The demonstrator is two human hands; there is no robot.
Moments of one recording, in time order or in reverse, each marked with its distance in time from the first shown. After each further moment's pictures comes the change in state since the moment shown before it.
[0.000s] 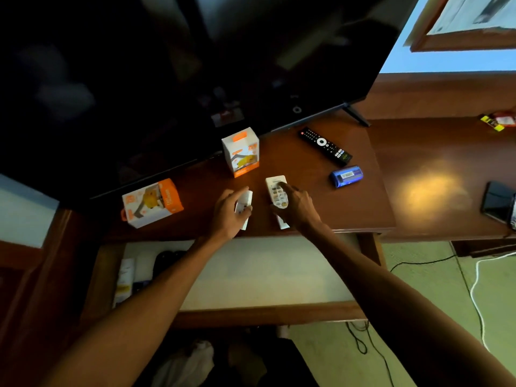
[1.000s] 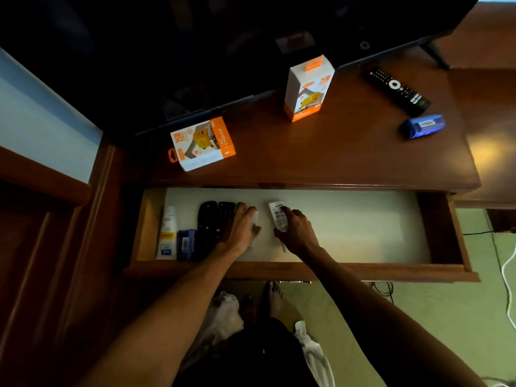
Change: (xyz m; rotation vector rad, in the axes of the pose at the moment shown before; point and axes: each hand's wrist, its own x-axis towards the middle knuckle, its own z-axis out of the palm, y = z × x) left_hand -0.131 -0.170 -0.003 0.317 -0.293 -0.186; right_hand -0.109 -0.047 0.208 -0.028 -0.231 0.126
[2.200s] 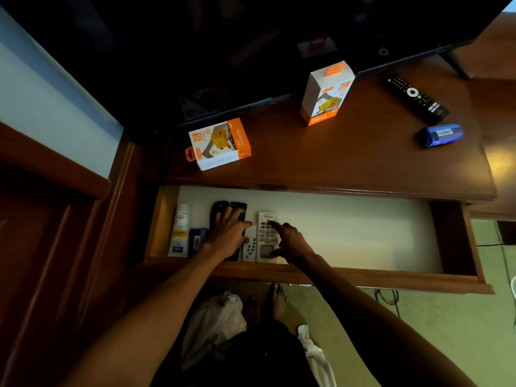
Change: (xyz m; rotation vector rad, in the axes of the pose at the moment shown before) left_hand -0.019 -0.044 -0.044 0.423 -0.190 0.097; right_hand 0.003 -0.018 0.031 -0.104 -0.323 -0.092
